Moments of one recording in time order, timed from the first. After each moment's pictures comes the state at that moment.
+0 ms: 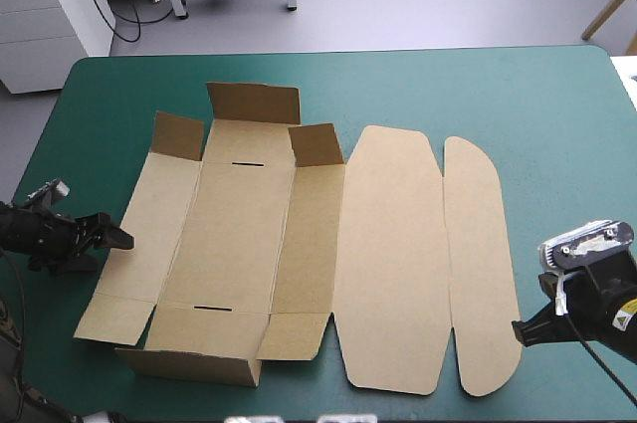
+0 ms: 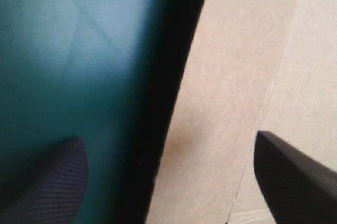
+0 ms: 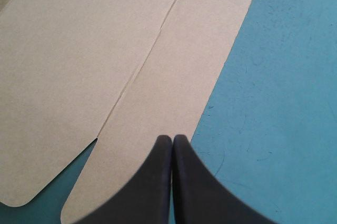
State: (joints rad) left arm 0.60 1.70 -1.06 -0.59 1.20 0.62; right arm 0.11 0.62 -0.91 0.09 1.17 -0.27
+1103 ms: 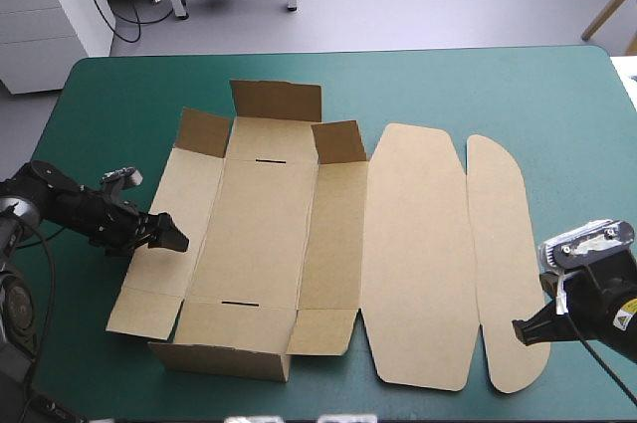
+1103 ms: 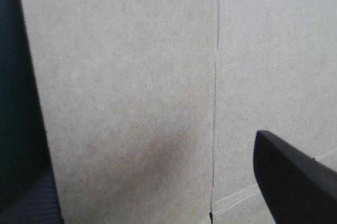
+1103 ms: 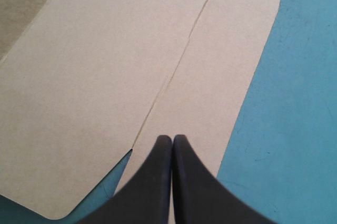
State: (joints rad) left arm 0.29 1.70 -1.04 -0.60 1.19 0.65; right arm 0.11 0.62 -0.91 0.09 1.16 -0.27
